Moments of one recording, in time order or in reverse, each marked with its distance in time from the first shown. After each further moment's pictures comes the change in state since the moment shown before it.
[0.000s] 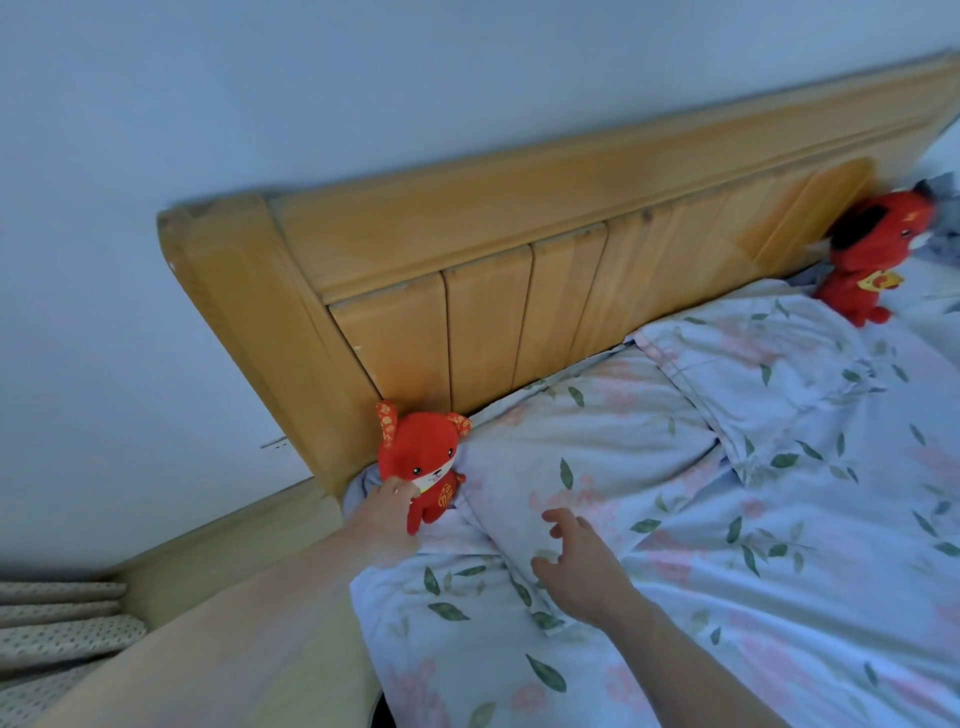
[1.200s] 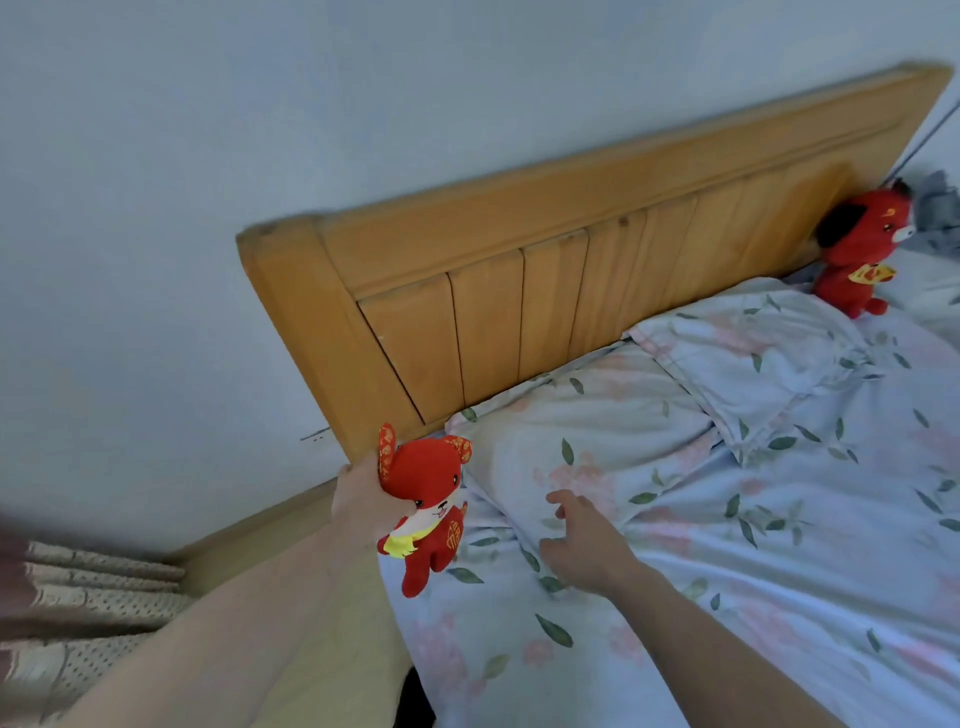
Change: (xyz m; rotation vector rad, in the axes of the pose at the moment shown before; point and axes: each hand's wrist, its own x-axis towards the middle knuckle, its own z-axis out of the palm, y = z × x) left_hand -0.130 0.025 -0.026 -0.448 0.397 -0.267; right_hand -0.093 0.014 -0.008 -0.034 -0.011 -0.122
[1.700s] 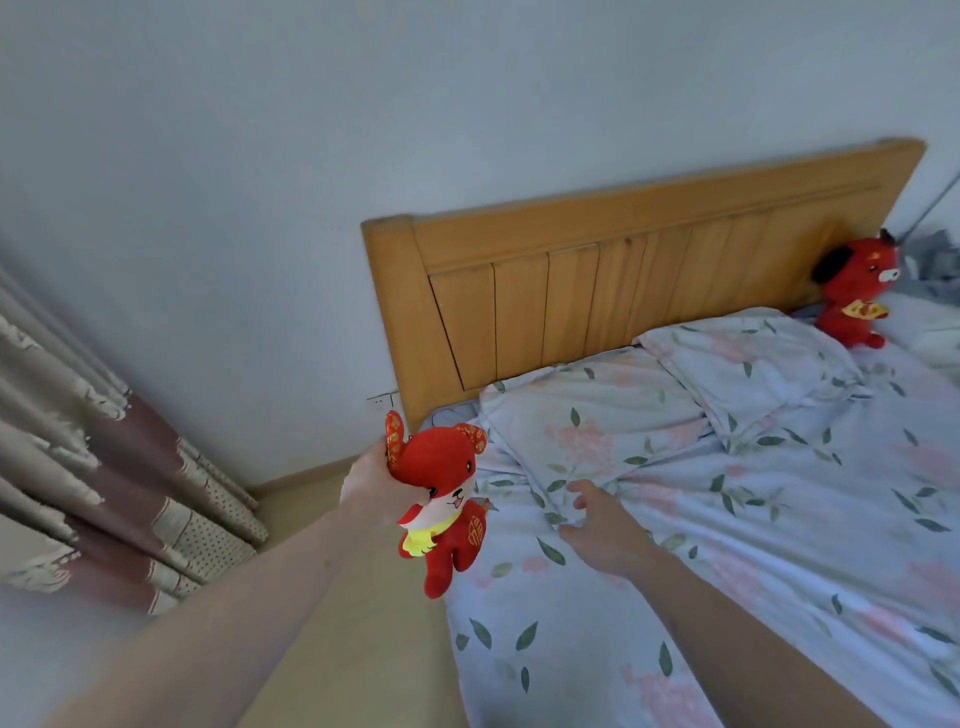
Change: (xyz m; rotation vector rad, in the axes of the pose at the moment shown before) left_hand -0.277 -0.015 -0.044 -0.095 0.096 -0.074; right_hand -0.207 0.048 0.039 -0.004 0.027 -0.110
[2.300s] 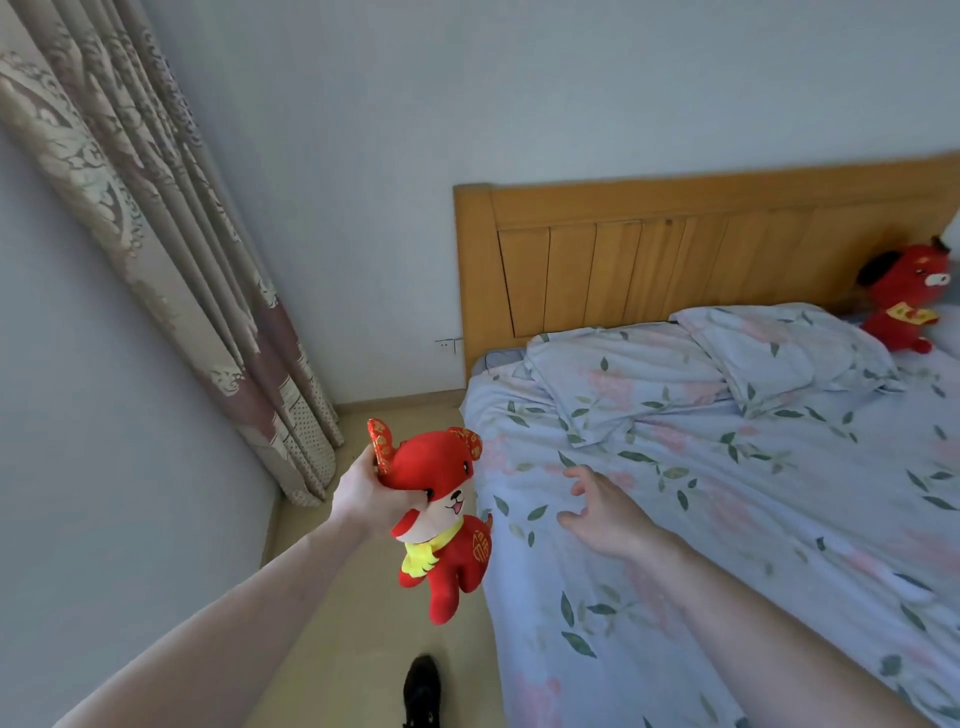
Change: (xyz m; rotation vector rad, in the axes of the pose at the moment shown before) left_hand -0.367 -0.110 0.014 -0.265 0.162 -0.103; right_hand -0.262 0.066 0.075 -0.123 -0.095 -0.213
